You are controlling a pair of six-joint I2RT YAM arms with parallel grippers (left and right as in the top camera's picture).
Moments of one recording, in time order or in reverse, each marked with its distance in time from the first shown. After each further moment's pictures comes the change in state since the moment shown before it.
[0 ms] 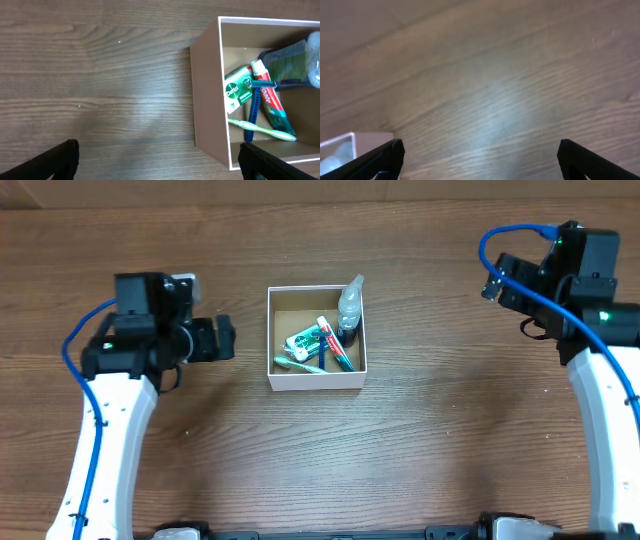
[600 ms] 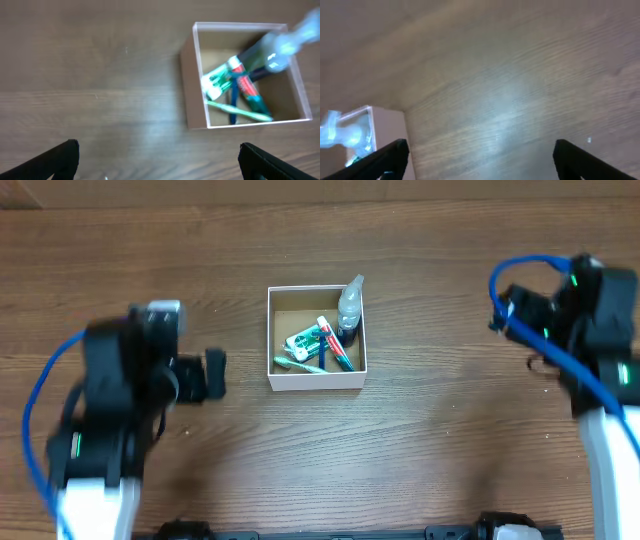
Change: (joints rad) left arm -0.009 -0.395 -0.060 -0.130 -0.020 0.017; right arm 0.005 -0.280 -0.138 -0.063 -0.005 0.032
